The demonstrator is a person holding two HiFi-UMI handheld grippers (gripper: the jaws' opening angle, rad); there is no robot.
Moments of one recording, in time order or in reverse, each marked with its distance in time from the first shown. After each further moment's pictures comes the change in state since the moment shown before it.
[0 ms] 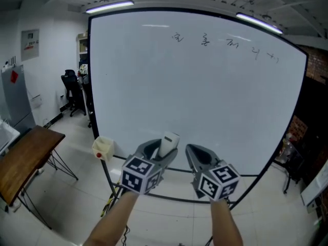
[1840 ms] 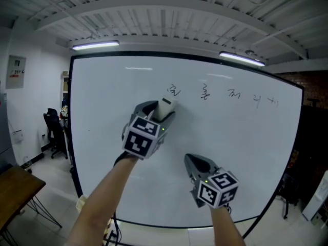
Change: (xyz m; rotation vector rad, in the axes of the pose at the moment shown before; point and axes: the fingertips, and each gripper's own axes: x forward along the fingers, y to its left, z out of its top) left arm 0.141 0.181 0.268 0.424 -0.289 0.136; right arm 0.145 -0.102 0.110 -0.171 -0.131 -0.102
